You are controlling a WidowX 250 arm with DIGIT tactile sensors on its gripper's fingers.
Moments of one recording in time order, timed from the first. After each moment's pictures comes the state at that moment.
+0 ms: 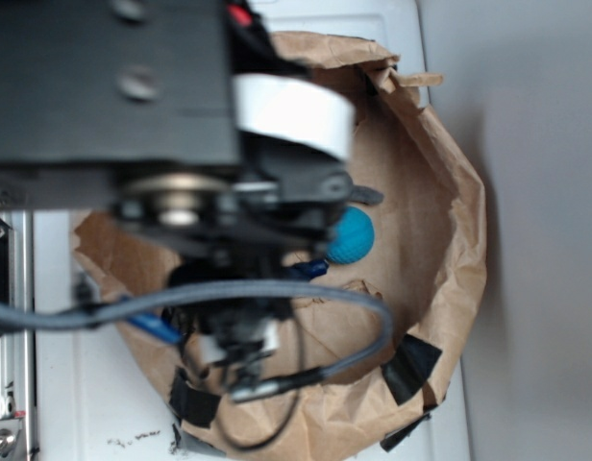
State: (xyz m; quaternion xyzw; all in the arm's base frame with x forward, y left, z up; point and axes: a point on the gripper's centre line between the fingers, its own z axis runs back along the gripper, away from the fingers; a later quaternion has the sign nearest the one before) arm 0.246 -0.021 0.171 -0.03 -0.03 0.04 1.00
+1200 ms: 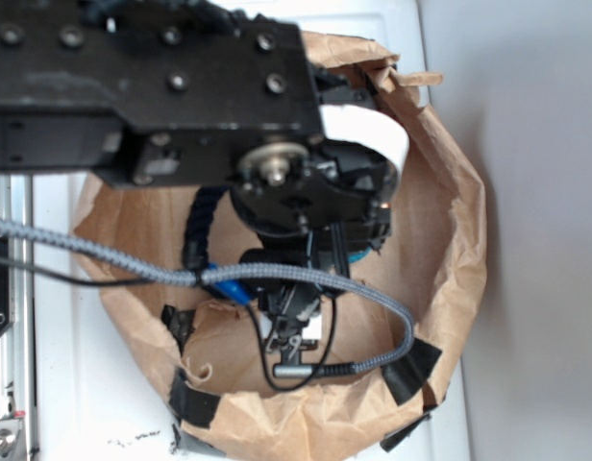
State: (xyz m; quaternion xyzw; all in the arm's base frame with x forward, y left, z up) arm 0.272 -0.018 0.126 -0.07 -0.09 -0.06 0.99
